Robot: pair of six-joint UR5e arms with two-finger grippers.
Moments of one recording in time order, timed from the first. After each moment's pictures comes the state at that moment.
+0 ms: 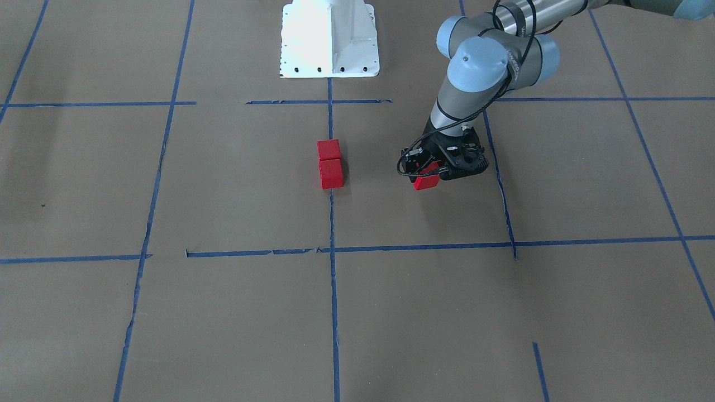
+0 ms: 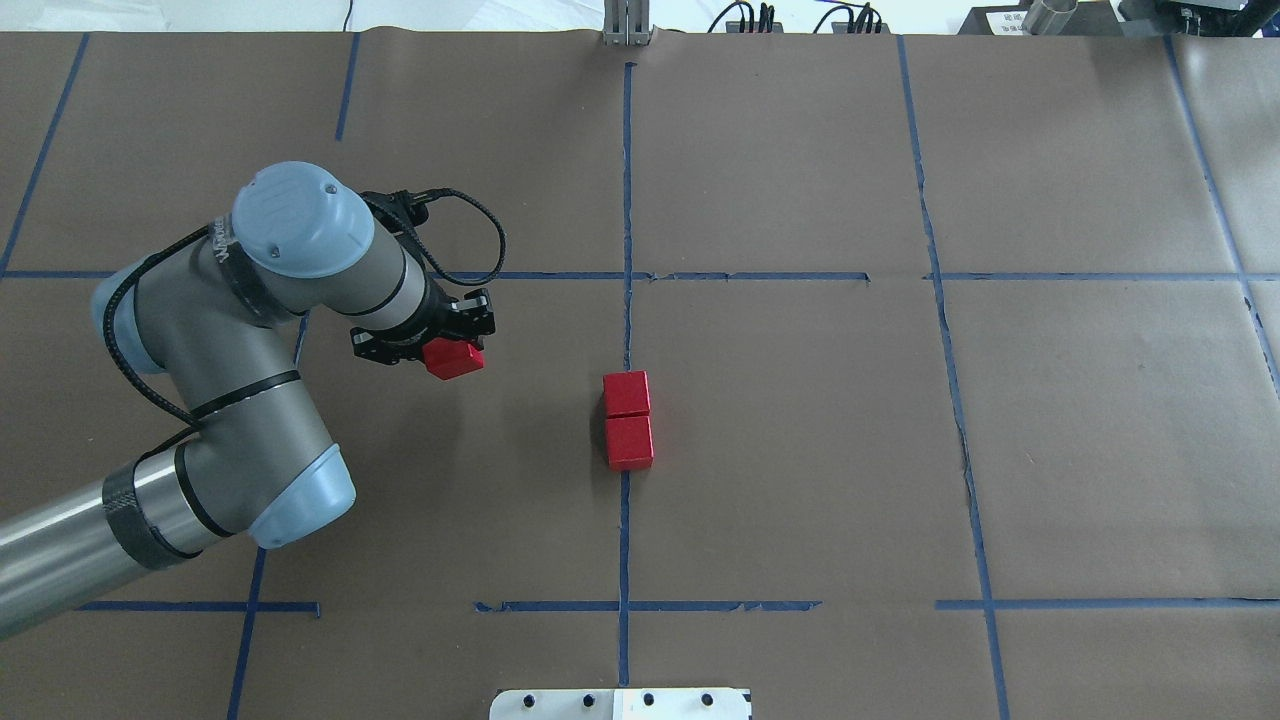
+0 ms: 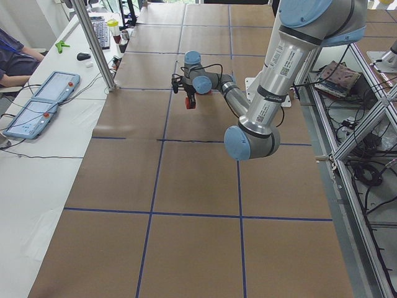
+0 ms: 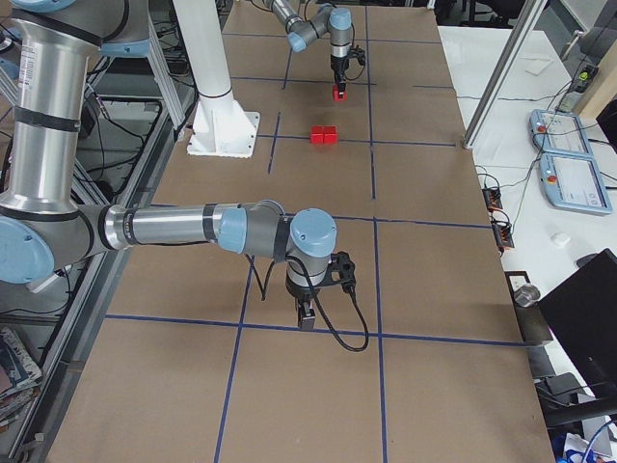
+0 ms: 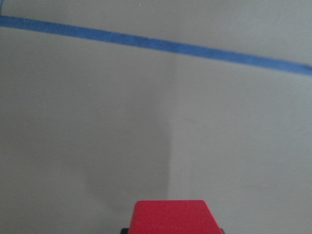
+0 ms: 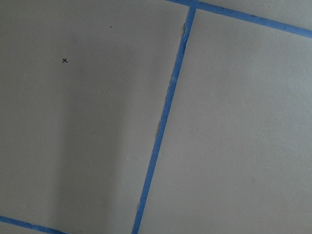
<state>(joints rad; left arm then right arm) -0.62 -2.11 -1.72 -1.73 -1.92 -1.54 1.58 -1.79 1.88 -1.80 2.31 -0.33</state>
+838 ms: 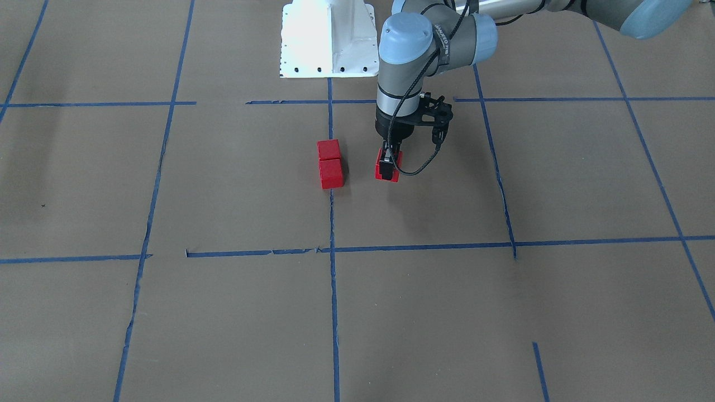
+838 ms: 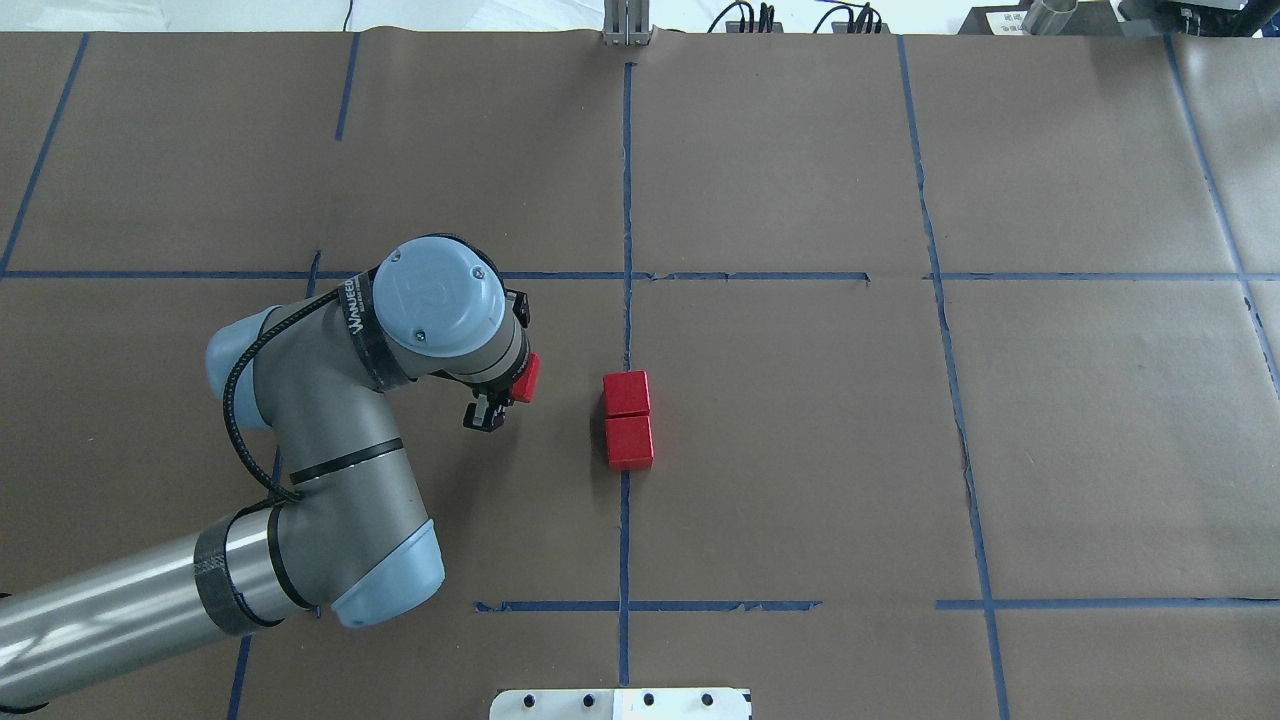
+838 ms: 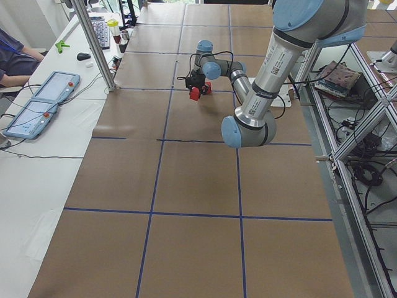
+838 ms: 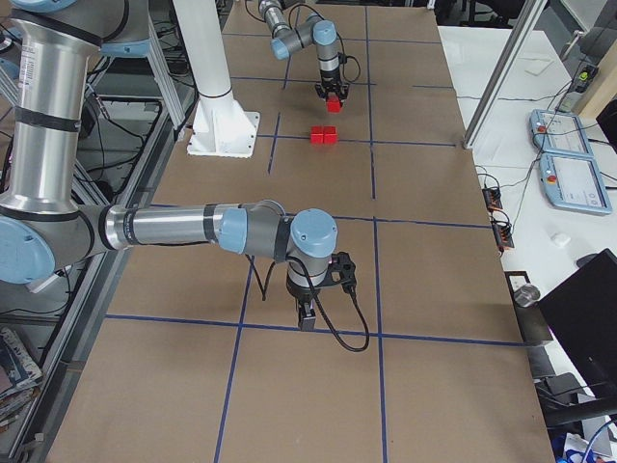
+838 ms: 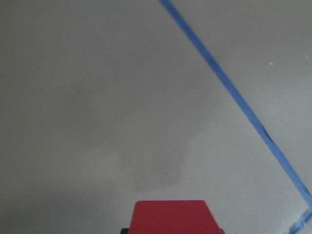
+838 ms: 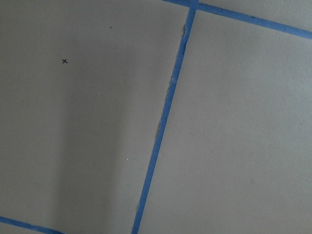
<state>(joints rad) -0.50 -2.22 -1.72 -1.55 -1.75 -2.65 1.58 -1.79 1.88 -1.79 2.31 -0.33</state>
